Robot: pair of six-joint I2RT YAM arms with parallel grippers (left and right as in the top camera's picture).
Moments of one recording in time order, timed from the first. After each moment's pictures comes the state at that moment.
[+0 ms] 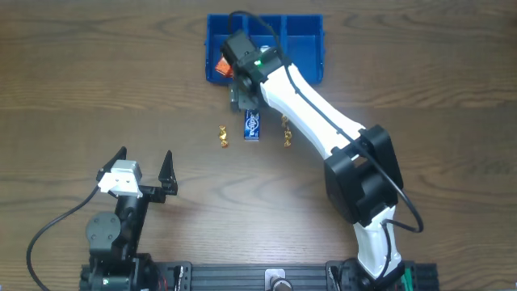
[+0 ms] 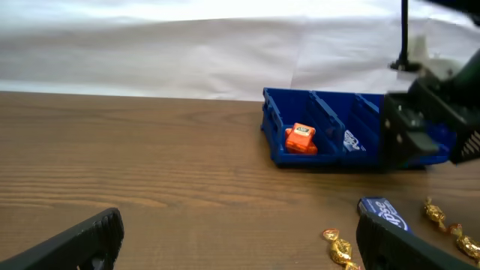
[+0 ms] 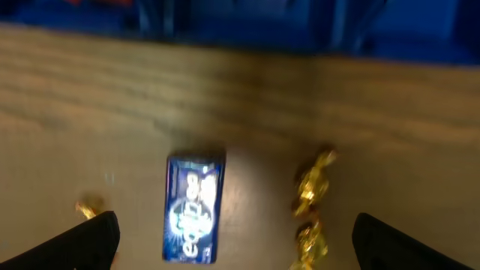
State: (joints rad) left arm -0.03 0.01 0.02 -0.10 0.12 -0.09; right arm 0.61 2.11 1.80 -1.03 0.18 0.54
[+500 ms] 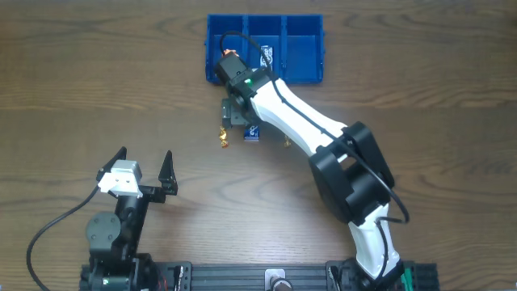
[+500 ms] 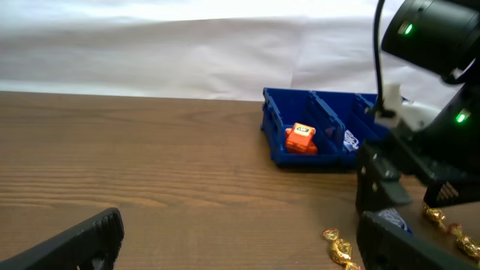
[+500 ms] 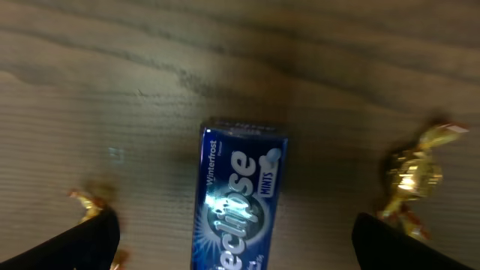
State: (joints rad) left arm -0.03 0.01 0.02 -0.10 0.12 -0.09; right arm 0.66 2.15 1.68 -0.90 0.11 0.59
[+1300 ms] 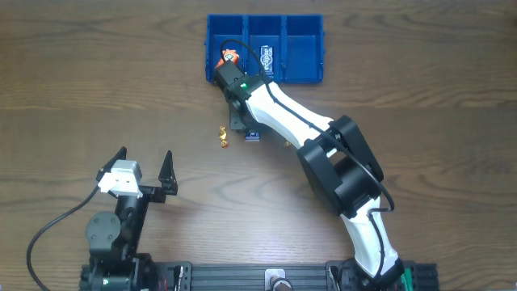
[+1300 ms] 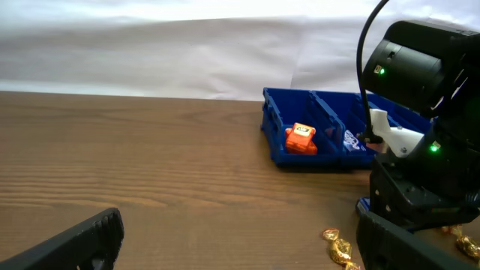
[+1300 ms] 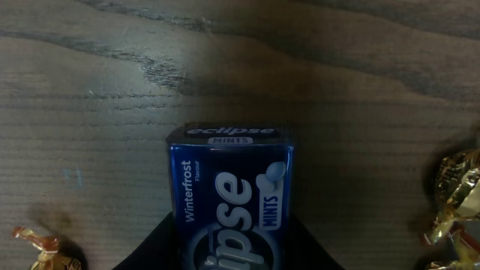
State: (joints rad) left arm -0.03 0.01 0.02 -0.10 0.12 -0.09; right arm 0.66 2.22 1.68 -0.88 0.10 0.64
